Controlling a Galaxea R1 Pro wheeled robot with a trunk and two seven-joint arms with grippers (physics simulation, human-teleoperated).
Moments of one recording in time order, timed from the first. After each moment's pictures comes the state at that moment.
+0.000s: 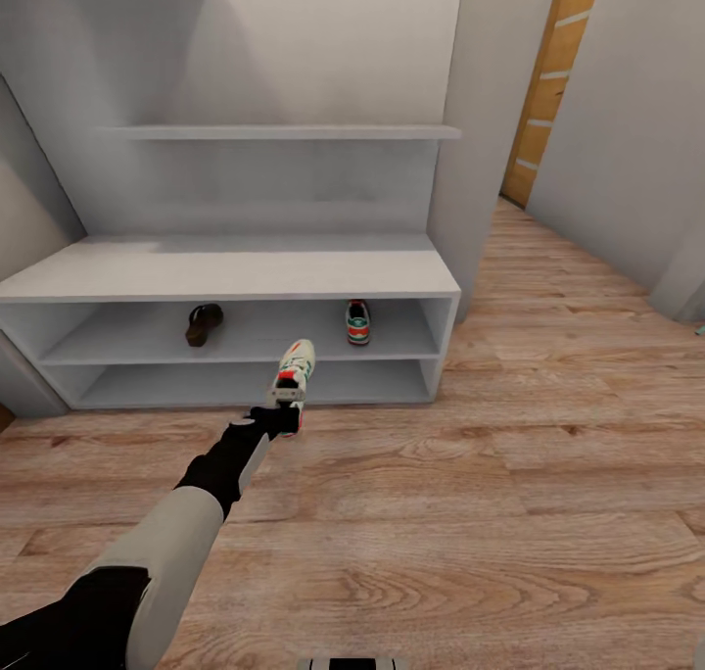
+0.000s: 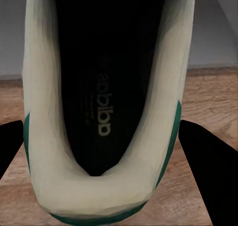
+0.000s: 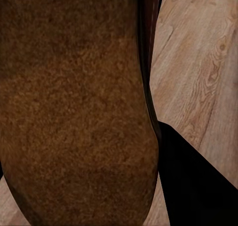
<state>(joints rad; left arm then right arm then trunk) -0.91 -0.11 0.02 -0.52 -0.06 0.25 -0.03 -0.71 -0.34 -0.99 -1.37 0.16 0.83 0.00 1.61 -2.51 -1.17</state>
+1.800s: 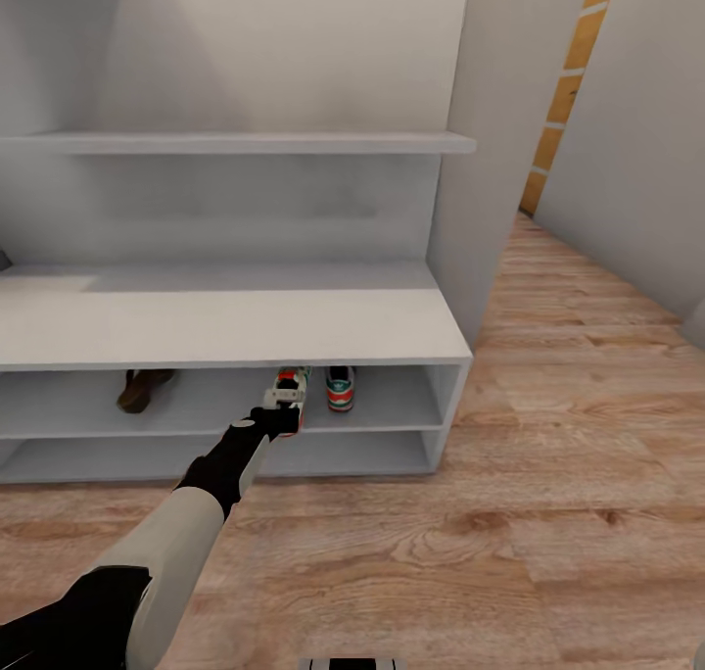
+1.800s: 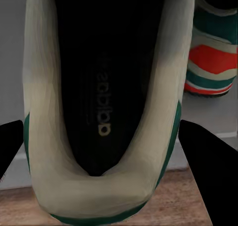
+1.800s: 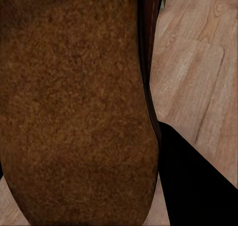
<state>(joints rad) -0.91 -0.11 0.02 -0.51 -0.06 0.23 -0.03 -0.71 -0.34 -0.99 -1.37 0.16 0.83 0.00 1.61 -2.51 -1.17</state>
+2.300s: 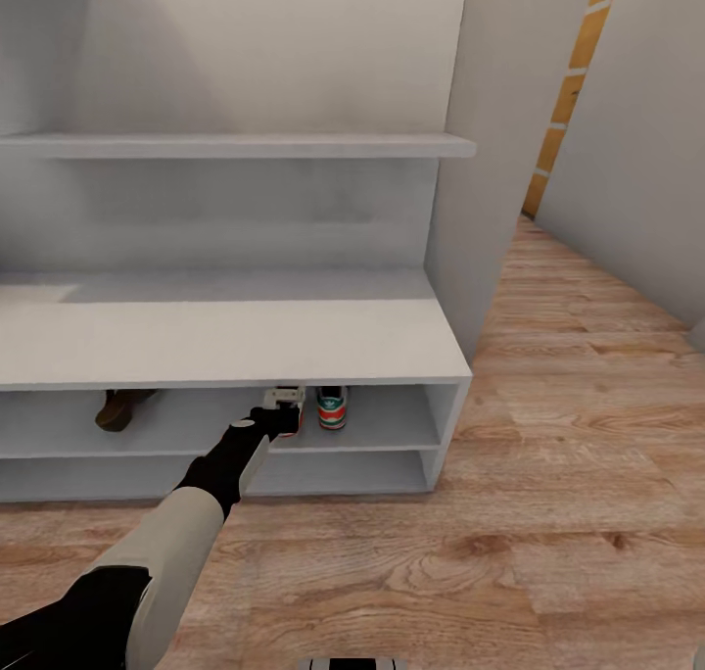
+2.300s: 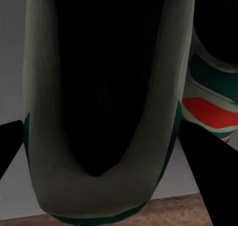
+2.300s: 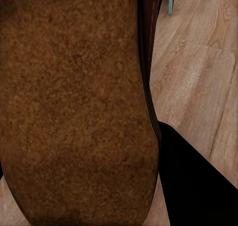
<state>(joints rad) -0.91 -0.11 0.02 -0.51 -0.06 0.23 -0.03 -0.71 -0.34 -0.99 -1.37 0.16 0.83 0.00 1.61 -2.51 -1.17</state>
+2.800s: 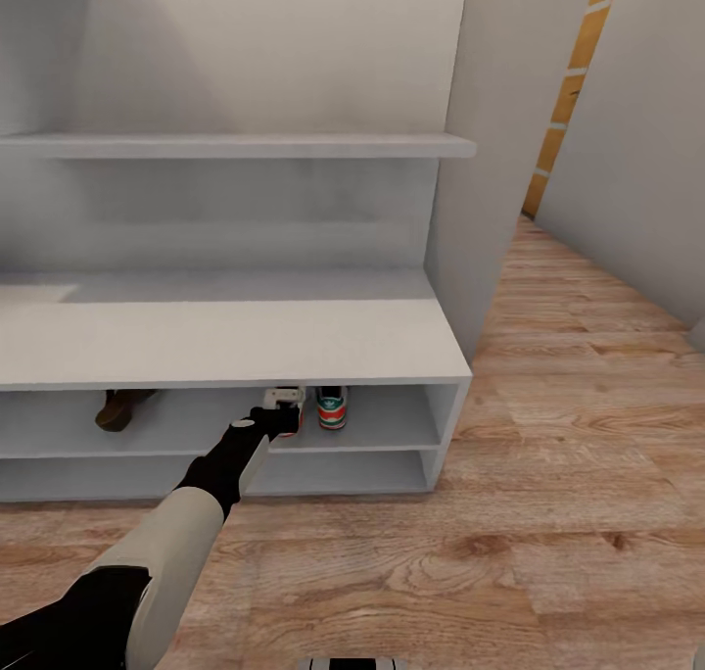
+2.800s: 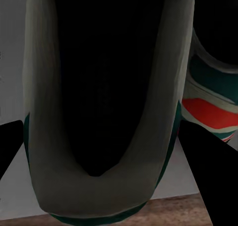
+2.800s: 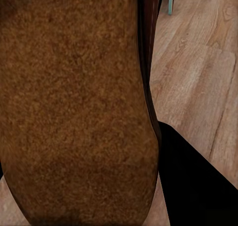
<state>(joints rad) -0.91 -0.11 0.02 -0.51 -0.07 0.23 -0.03 -0.71 -0.34 -0.99 -1.37 0.16 0.83 0.00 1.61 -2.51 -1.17</state>
